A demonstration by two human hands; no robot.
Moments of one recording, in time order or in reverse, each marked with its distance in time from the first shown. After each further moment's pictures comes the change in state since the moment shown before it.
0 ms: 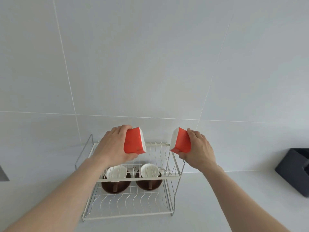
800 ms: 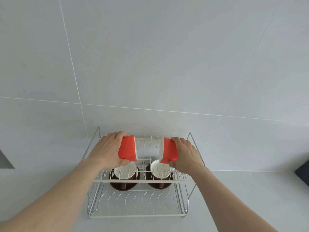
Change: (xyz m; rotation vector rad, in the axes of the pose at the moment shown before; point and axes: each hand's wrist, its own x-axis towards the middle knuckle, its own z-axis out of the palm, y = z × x) left_hand 0.007 -0.097 0.058 0.064 -0.213 -0.104; right_hand 0.031 -0.046 0.105 -0.025 -0.270 -0.143
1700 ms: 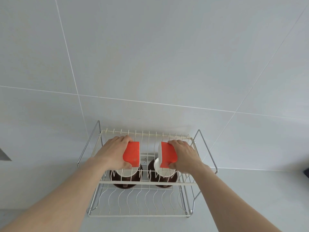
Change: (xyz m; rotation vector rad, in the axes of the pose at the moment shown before) left_hand 0.023 -0.016 0.044 -0.043 -0.211 -0.013; right_hand 0.034 0.002 0.040 -0.061 -0.211 -0.048
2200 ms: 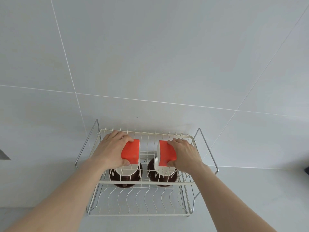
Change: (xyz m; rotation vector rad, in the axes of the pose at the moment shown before) left_hand 0.000 -0.003 -0.001 0.082 0.110 0.047; right_hand 0.001 -0.001 0.001 -0.060 0.041 -0.023
